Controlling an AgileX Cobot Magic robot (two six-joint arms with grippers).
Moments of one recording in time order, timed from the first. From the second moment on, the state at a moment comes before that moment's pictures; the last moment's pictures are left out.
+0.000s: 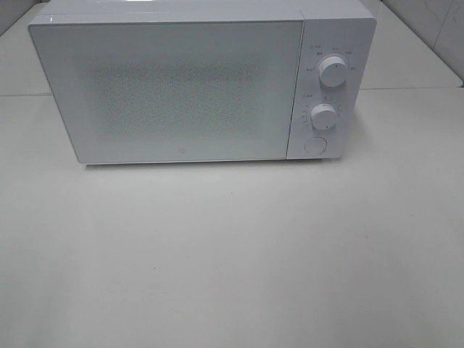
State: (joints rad) left arm 0.02 -0.01 -0.51 -0.11 1.08 0.03; right arm 0.07 0.19 -0.50 -0.09 0.67 0.10
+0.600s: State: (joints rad) left arm 0.02 -0.01 -0.51 -0.11 1.08 0.03; right arm 0.07 0.47 -0.28 -0.09 0.09 0.13
